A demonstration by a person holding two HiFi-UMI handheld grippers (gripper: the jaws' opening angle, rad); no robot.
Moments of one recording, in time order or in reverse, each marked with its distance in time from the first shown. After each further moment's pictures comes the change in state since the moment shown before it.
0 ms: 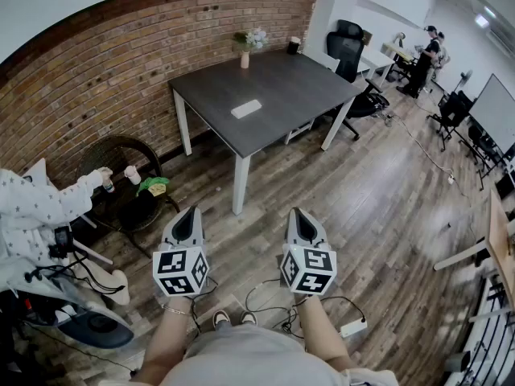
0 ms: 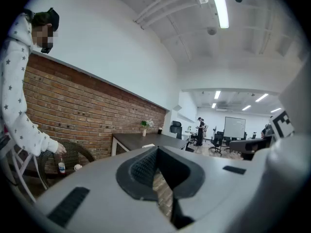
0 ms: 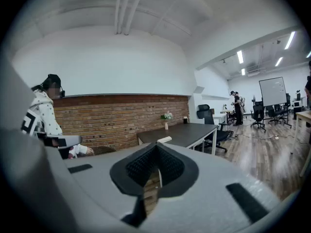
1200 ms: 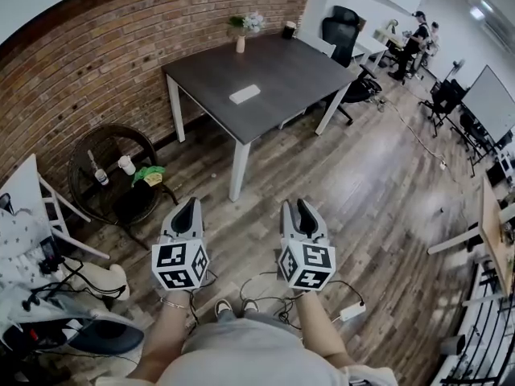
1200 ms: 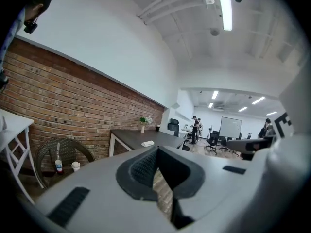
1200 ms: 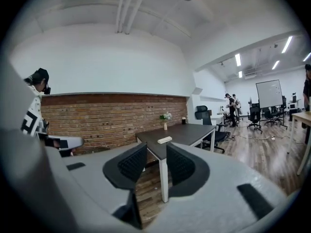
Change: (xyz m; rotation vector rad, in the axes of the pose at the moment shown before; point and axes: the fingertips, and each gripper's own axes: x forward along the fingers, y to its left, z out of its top) left arm 0.008 0.039 -0.007 -0.024 0.033 -0.055; right arm 0.011 0.042 -0.007 -0.001 -0.016 -0.044
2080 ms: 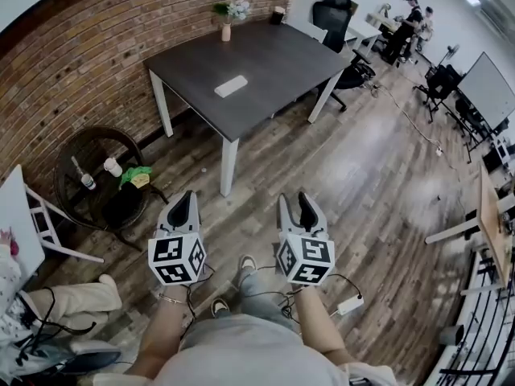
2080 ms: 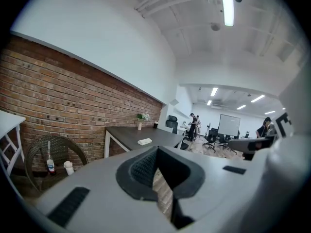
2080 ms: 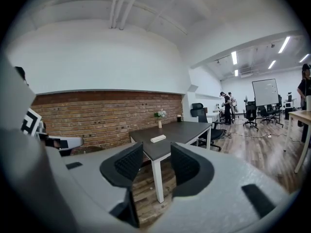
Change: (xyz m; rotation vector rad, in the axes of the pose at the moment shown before) left arm 0.076 -0.012 -0.013 0.011 0.036 -0.025; right arm 0.052 -0.046 -0.009 0.014 0.022 -0.048
